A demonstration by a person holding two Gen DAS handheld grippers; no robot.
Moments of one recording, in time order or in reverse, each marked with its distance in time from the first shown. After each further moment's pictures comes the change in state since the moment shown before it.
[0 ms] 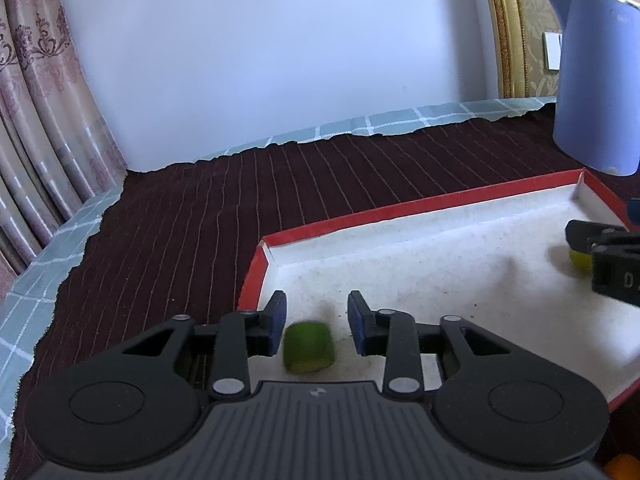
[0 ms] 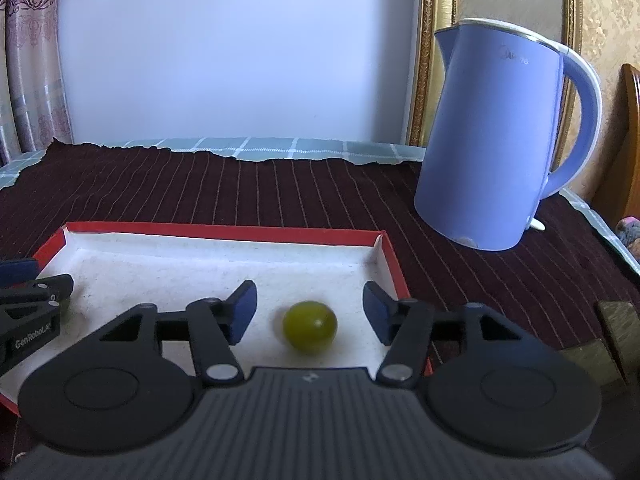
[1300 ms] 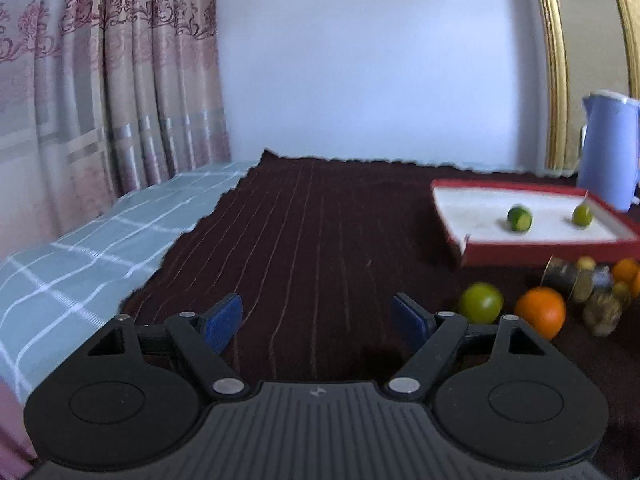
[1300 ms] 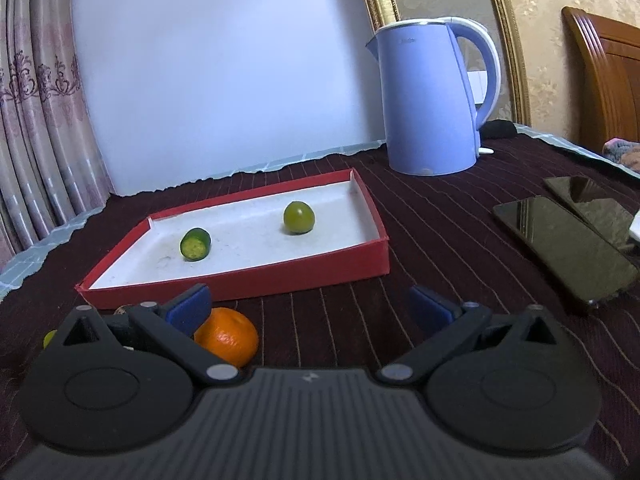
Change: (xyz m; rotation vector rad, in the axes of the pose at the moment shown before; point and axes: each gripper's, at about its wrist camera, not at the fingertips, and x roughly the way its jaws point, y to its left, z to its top) left arm -0.151 0.136 -0.198 -0.262 -0.204 0.096; right arm -0.136 -0.040 -0.124 0.215 -0.157 0.138
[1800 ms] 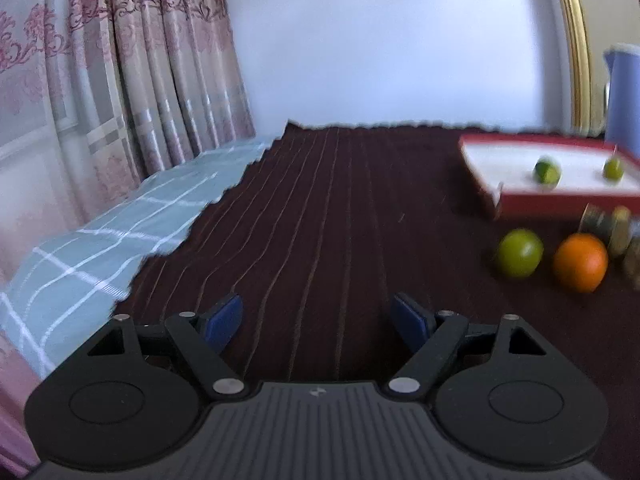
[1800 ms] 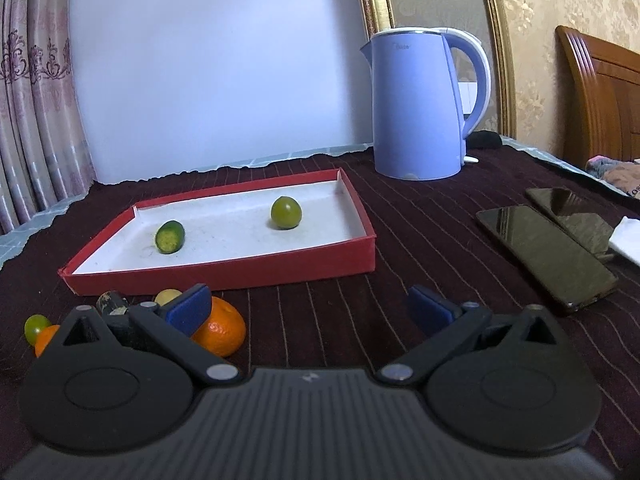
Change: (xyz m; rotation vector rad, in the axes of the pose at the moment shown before) left arm 0.006 0.004 -0.016 0.069 0.083 0.099; right arm -0.002 0.008 -0.003 -0.050 0.008 -0.062
